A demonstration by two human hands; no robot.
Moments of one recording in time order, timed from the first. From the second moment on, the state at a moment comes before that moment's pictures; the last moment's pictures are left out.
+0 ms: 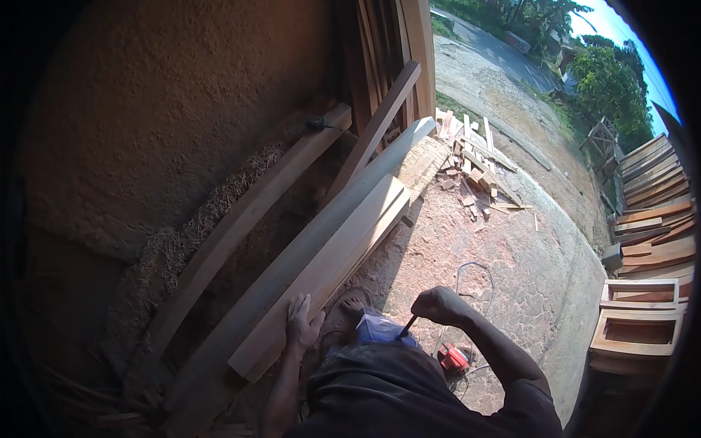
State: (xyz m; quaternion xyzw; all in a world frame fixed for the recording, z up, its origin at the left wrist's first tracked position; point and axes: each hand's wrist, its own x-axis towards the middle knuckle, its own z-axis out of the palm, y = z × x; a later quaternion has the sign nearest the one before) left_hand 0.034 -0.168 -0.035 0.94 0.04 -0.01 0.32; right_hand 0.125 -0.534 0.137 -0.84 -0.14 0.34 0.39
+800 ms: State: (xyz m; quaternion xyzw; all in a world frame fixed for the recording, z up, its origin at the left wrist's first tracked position) left_hand 0.073 -0.232 0.055 0.59 0.12 0.07 0.79; right_hand 0.126 -0.361 0.145 -0.70 -0.25 0.22 0.63
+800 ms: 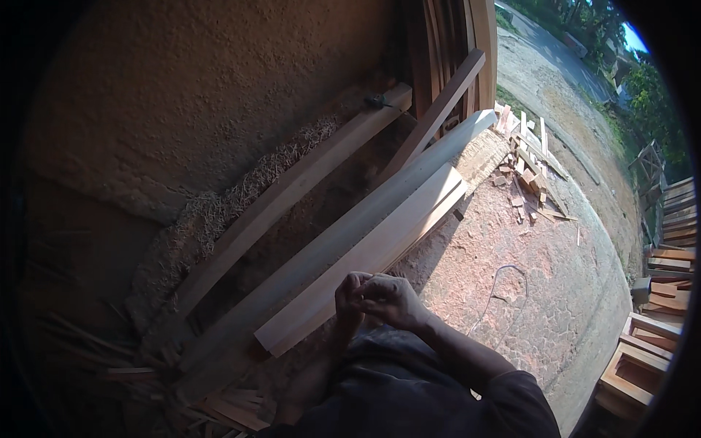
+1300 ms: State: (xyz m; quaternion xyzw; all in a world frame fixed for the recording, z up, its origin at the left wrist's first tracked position) left_hand 0.158 -0.190 -0.063 0.92 0.32 0.16 0.17; right_hand 0.457 -0.278 0.072 -0.82 -0.25 0.07 0.52
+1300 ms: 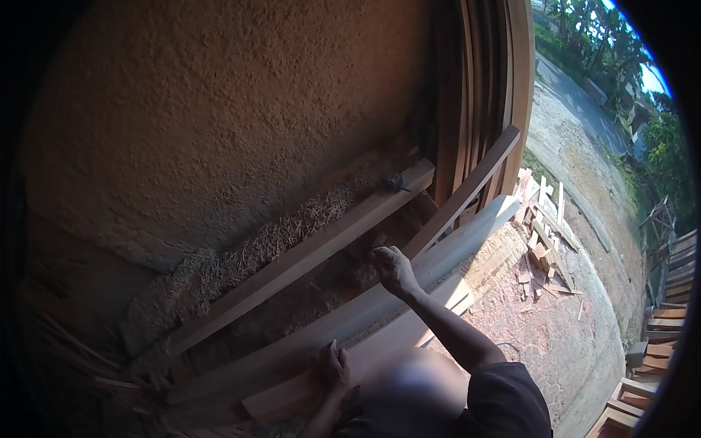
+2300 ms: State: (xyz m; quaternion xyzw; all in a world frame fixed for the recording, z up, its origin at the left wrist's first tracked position) left_hand 0.122 -0.186 0.017 0.55 0.39 0.21 0.71; right_hand 0.245 -0.245 0.033 -0.65 -0.16 0.51 0.54
